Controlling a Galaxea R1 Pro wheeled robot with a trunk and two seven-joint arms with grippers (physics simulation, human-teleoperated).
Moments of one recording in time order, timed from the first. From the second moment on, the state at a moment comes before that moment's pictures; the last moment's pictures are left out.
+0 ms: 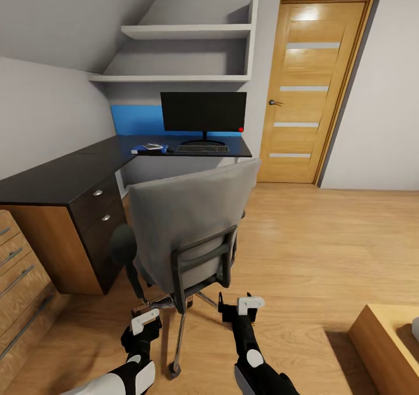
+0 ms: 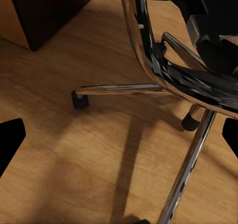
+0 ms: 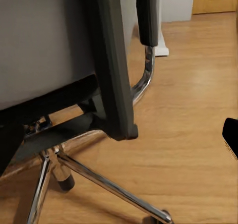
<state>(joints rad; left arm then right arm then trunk) -0.65 -0.13 1.77 -0.04 -1.50 -0.56 0.24 -0.44 0.17 0.41 -0.57 -0.17 -0.44 -0.31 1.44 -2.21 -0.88</state>
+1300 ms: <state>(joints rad) -0.65 -0.12 1.77 -0.04 -1.50 -0.56 0.24 -0.56 0.17 0.48 -0.57 -0.18 -0.29 -0.35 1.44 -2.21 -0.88</state>
